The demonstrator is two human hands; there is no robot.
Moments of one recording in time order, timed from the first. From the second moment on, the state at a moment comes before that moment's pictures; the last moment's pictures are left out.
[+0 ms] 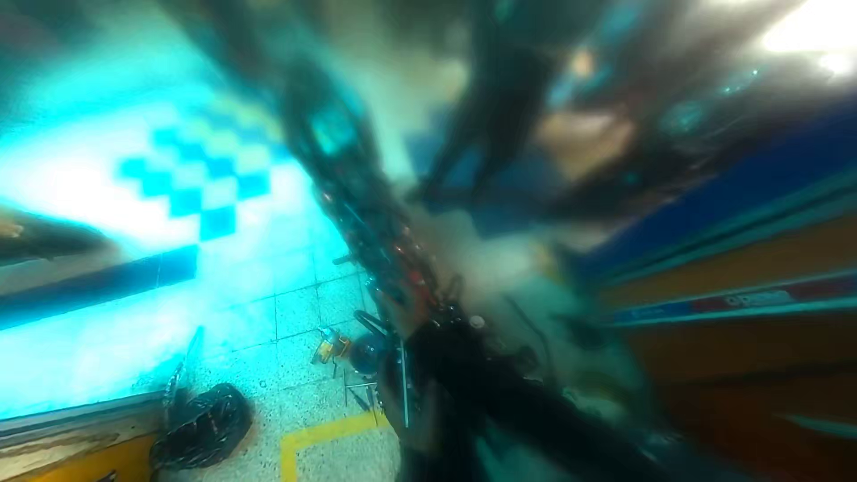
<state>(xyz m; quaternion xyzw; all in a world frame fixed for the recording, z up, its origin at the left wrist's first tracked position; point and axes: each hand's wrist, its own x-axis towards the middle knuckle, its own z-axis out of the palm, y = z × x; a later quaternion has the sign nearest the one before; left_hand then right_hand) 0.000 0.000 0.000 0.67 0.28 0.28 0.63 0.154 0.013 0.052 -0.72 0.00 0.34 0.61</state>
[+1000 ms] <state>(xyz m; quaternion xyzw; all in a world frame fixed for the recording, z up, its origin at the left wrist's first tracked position) 0.071 0.121 0.004 0.30 0.54 0.33 0.71 0.182 -0.013 -0.002 -0.80 -0.26 0.26 0.48</state>
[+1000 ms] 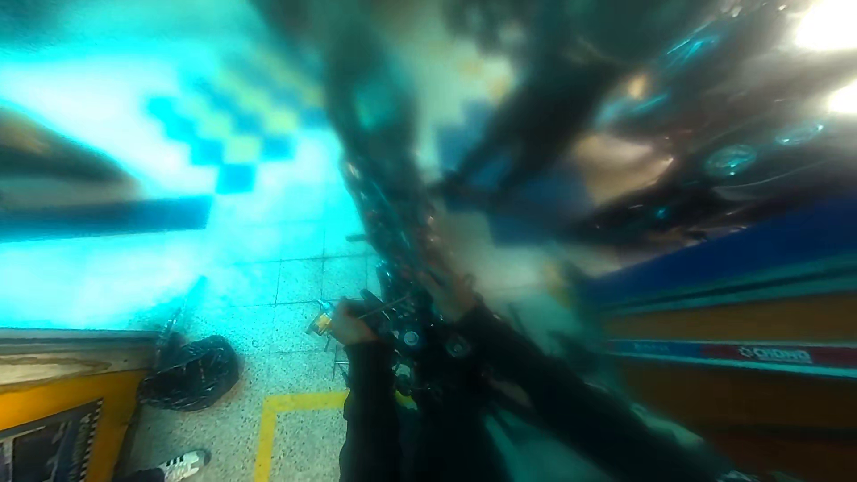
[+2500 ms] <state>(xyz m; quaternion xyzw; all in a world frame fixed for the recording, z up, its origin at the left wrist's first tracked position) 0.184 0.181 -0.050 0.33 0.51 0.11 0.79 0.186 -0.027 -0.009 -0.83 -0.29 0.23 0.43</state>
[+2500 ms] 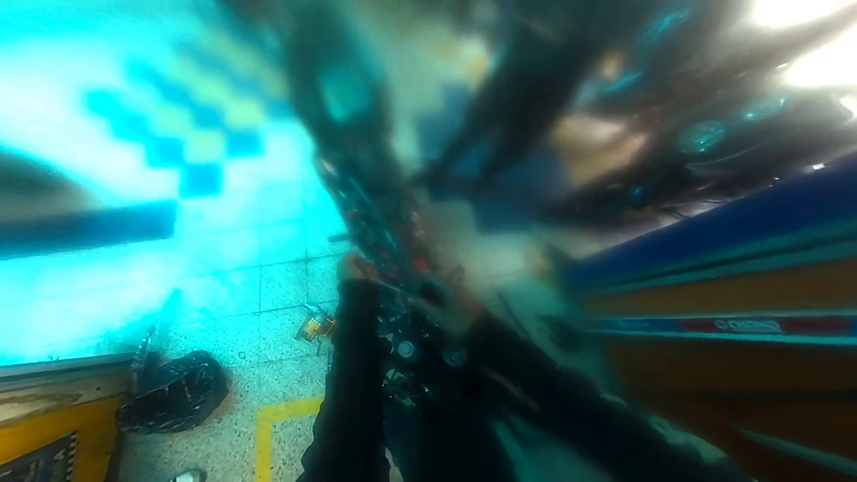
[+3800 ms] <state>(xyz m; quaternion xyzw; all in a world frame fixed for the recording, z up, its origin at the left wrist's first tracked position) 0.013 0.012 0.020 0.68 0.25 0.41 0.55 0.183 -0.013 0.041 -0.68 -0.11 0.38 0.62</state>
